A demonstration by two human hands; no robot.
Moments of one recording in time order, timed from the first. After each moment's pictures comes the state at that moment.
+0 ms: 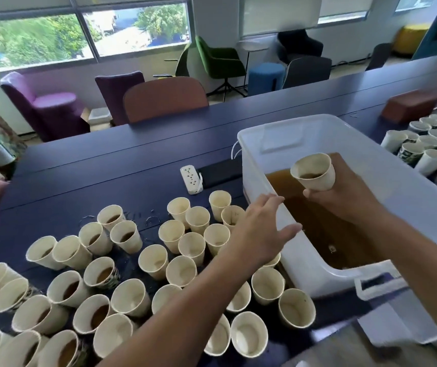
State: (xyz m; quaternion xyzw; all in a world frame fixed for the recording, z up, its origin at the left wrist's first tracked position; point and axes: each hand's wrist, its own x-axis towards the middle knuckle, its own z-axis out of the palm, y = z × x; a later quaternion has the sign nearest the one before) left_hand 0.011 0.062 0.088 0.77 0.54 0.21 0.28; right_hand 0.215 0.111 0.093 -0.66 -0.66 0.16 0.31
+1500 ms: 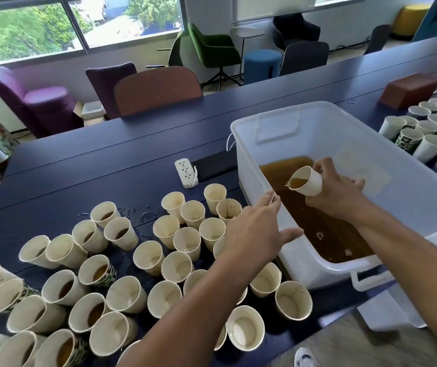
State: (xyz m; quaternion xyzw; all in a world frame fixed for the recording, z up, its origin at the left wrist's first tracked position) left_hand 0.022 0.063 0.079 0.79 0.57 0.08 0.22; right_hand 0.231 0.133 0.051 -0.72 -0.66 0.10 0.17
